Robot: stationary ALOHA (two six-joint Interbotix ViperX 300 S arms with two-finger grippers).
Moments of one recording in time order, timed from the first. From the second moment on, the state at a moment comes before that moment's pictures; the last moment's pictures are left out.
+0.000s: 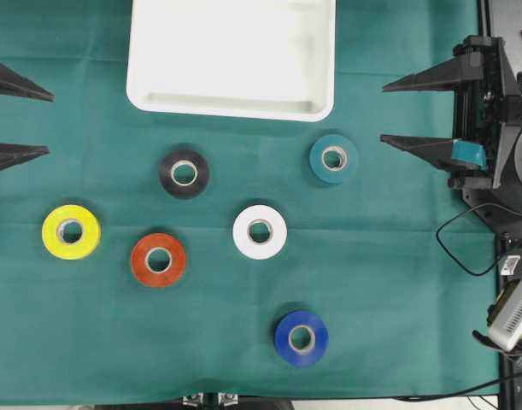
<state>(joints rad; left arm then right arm) -0.03 -0.88 1.18 -0.03 -0.24 -0.02 -0.04 -0.98 1.23 0.00 -0.26 0.03</state>
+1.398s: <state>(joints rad) 0.02 -0.45 0.87 -0.03 0.17 -0.04 -0.04 -0.39 0.83 0.00 0.03 0.10</state>
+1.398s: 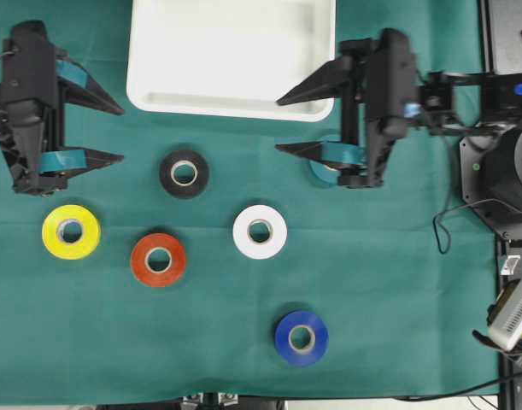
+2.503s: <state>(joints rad) 0.03 -0.42 0.86 -0.03 0.18 -0.04 -0.04 -0.28 0.80 0.00 0.07 0.10</state>
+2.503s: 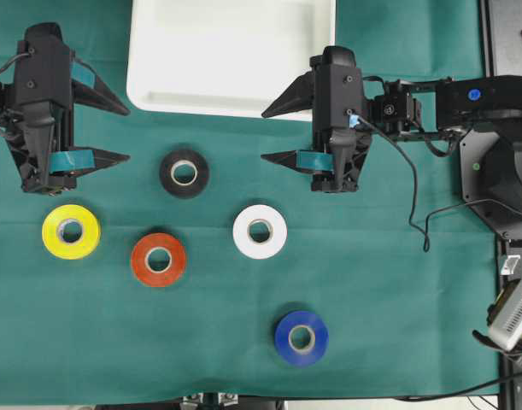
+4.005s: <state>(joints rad) 0.03 -0.42 0.87 -0.03 0.18 -0.04 0.29 -0.41 0.92 0.00 0.08 0.15</state>
